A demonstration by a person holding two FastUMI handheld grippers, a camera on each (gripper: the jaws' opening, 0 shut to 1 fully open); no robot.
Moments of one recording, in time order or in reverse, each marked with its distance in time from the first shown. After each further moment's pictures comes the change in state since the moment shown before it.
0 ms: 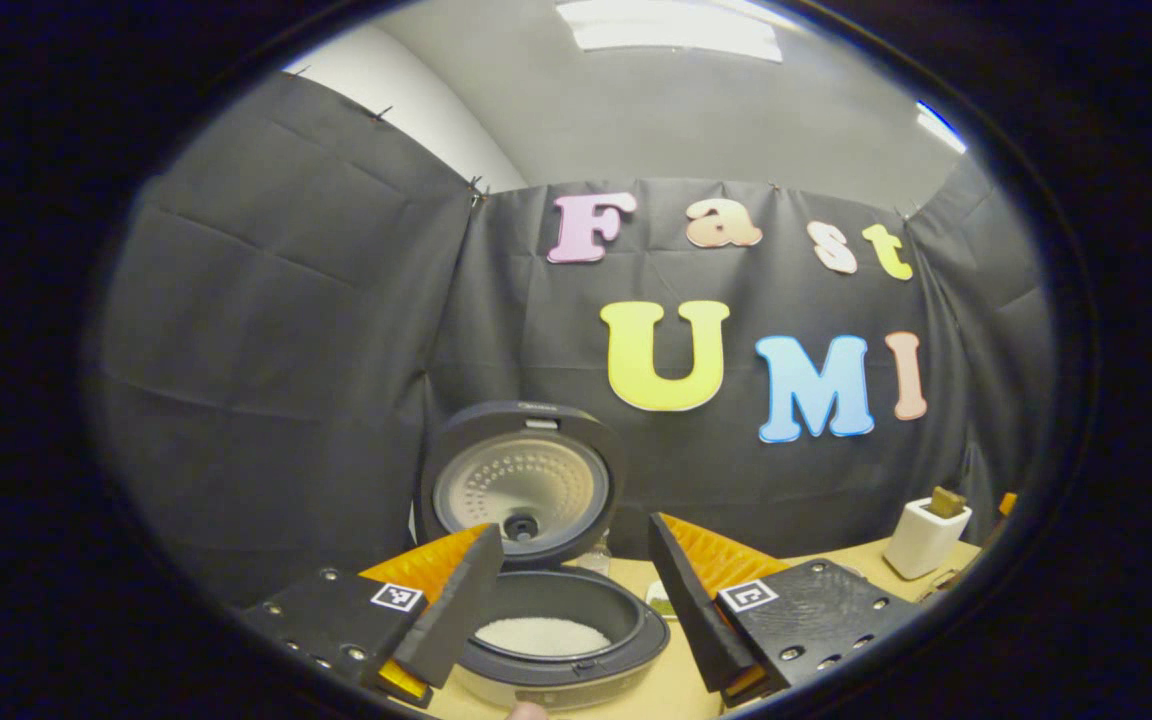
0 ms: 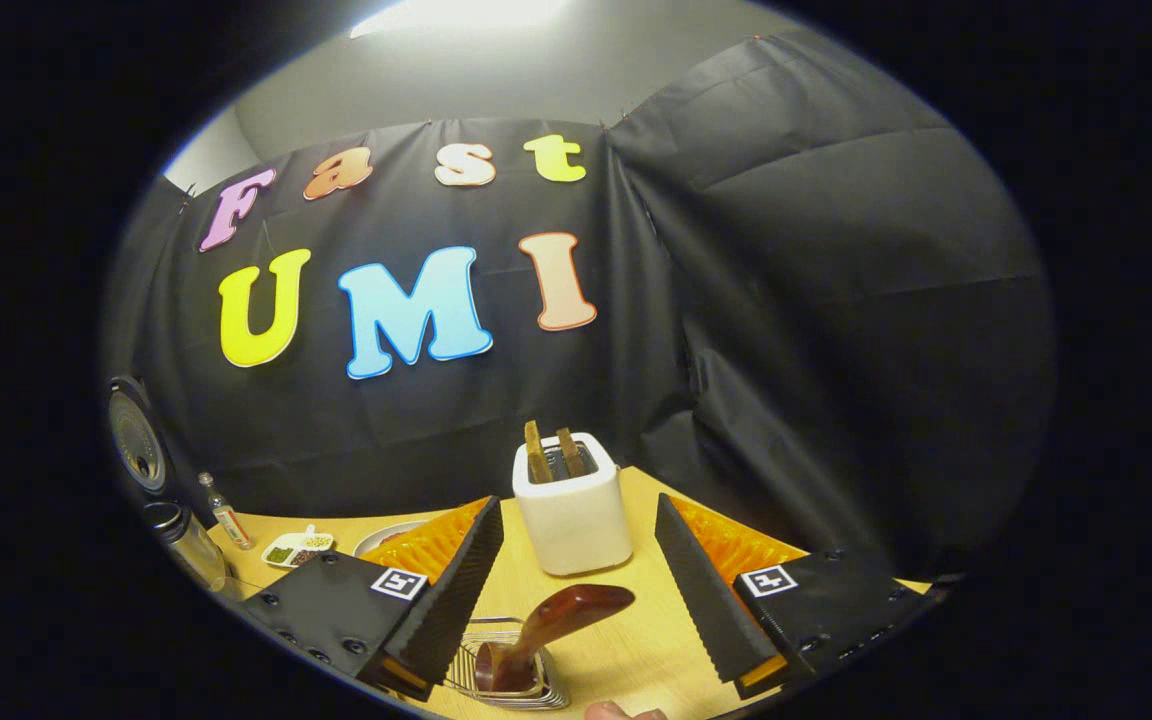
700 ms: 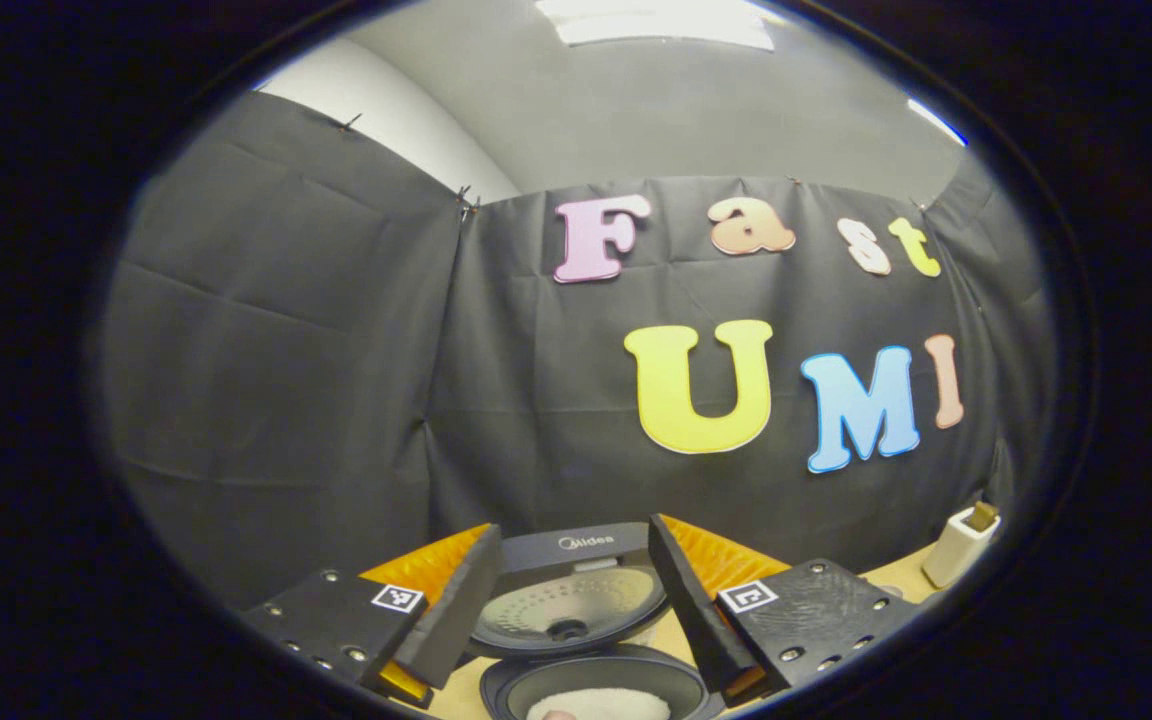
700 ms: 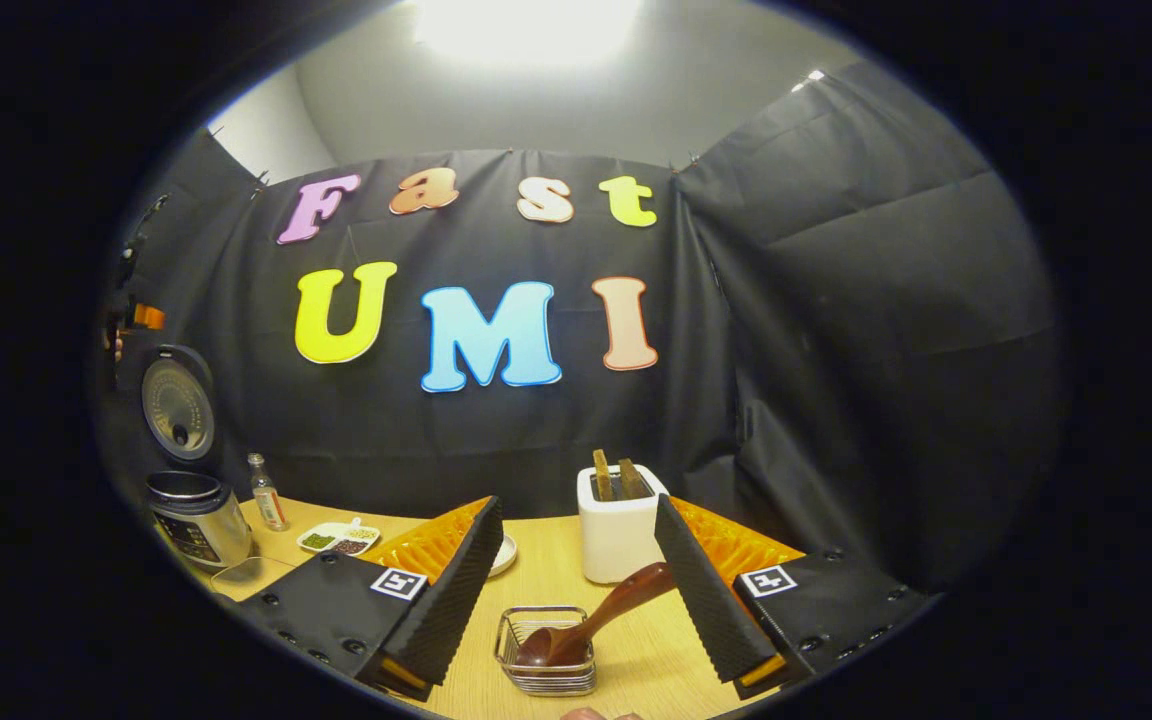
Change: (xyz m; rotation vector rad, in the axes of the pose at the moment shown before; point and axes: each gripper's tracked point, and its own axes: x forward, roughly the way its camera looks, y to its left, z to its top) left arm 0.146 0.032 0.076 0.057 0.014 -0.015; right arm -0.066 0.066 0.014 -0.138 -0.111 0.174
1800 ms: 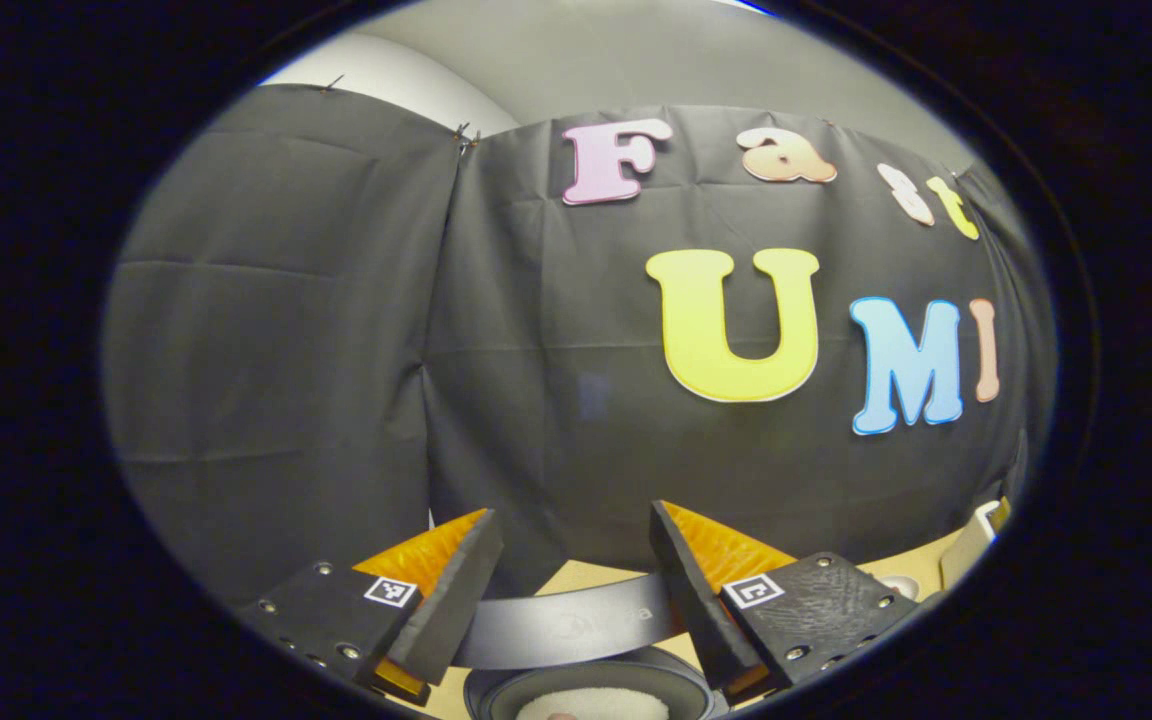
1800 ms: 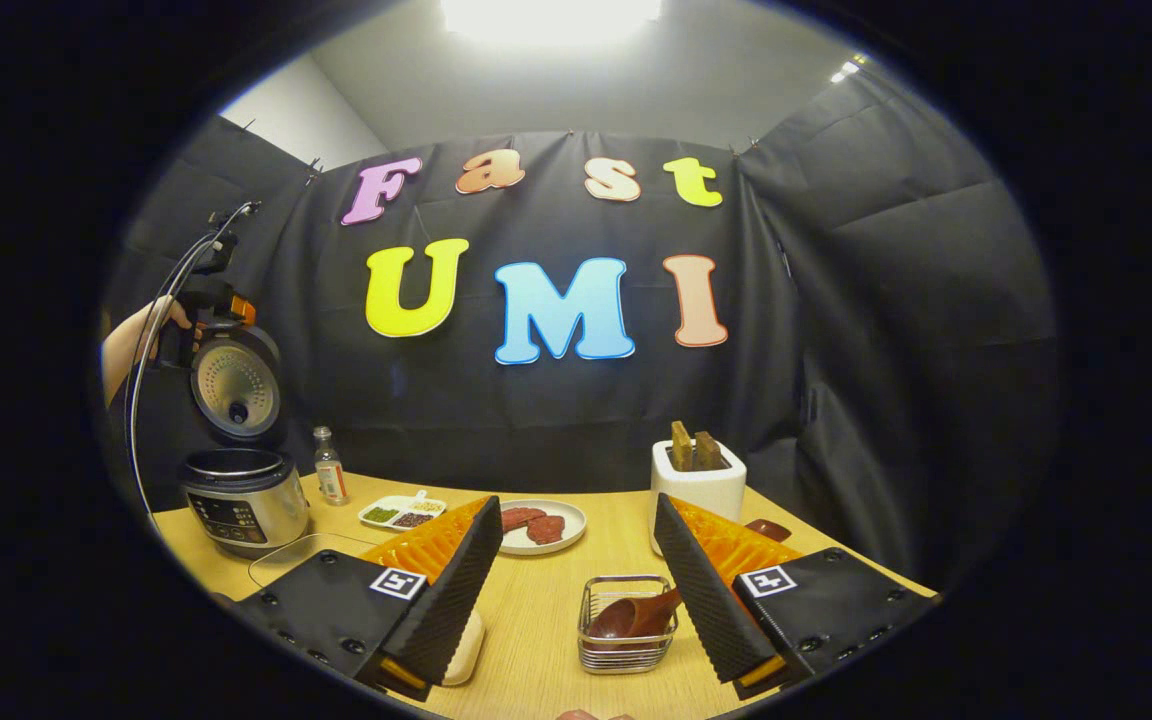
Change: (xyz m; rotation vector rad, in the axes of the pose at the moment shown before) left arm 0.066 -0.011 -0.058 0.017 0.213 0.076; right arm -0.015 0.062 -0.031 -0.007 0.091 0.179
